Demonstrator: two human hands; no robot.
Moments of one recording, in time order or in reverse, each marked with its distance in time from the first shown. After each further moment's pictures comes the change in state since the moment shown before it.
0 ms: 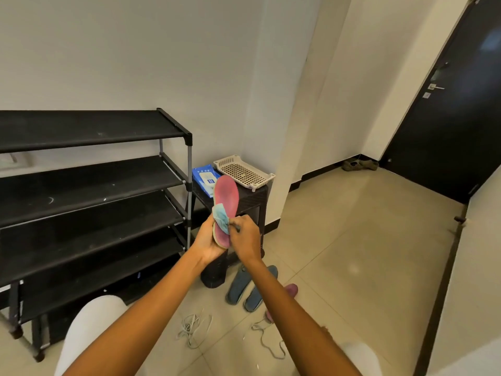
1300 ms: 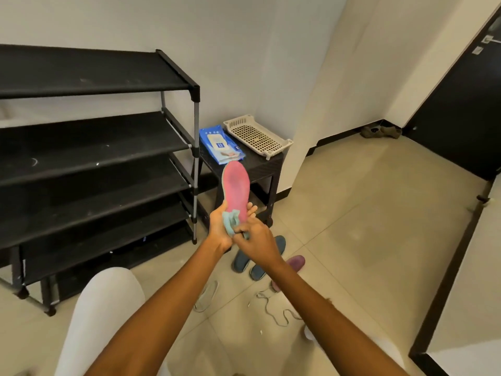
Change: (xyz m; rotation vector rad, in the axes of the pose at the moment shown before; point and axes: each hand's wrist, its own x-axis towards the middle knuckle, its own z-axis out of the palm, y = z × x) left_hand 0.061 -0.028 -0.058 -0.061 0.163 -0.042; right_hand -0.005 0.055 0.028 -0.150 -0.308 -0.125
